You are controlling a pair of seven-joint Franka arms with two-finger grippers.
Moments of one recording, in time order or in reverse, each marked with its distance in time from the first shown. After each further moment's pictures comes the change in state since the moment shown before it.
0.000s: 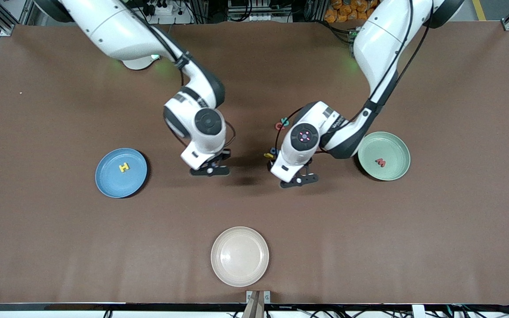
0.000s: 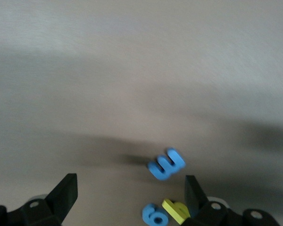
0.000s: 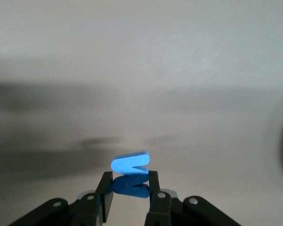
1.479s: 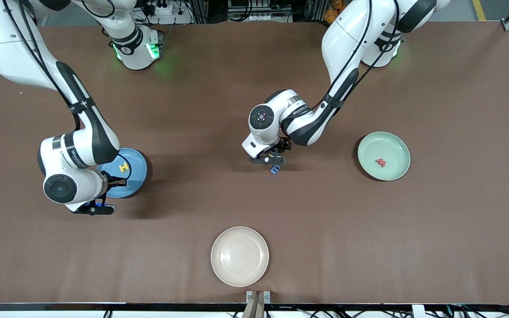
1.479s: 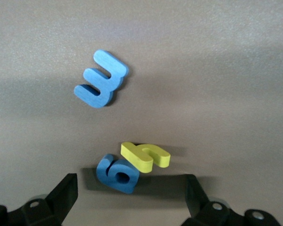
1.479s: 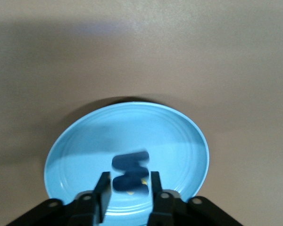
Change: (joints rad) left arm -0.159 0.078 0.009 -0.015 0.076 -0.024 -0.003; right arm -0.469 0.035 -0.022 0.054 0.000 -0.194 -0.407
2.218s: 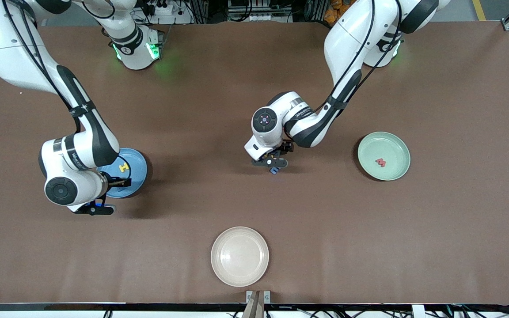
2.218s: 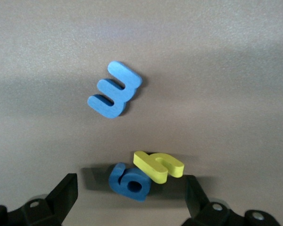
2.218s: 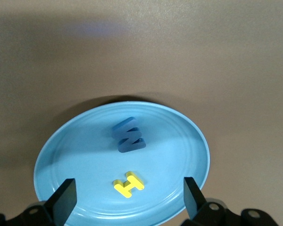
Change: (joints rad) left arm 0.019 0.000 0.000 0.000 0.000 -0.003 0.023; right arm 0.001 0.016 -0.007 0.000 0.001 0.001 0.002
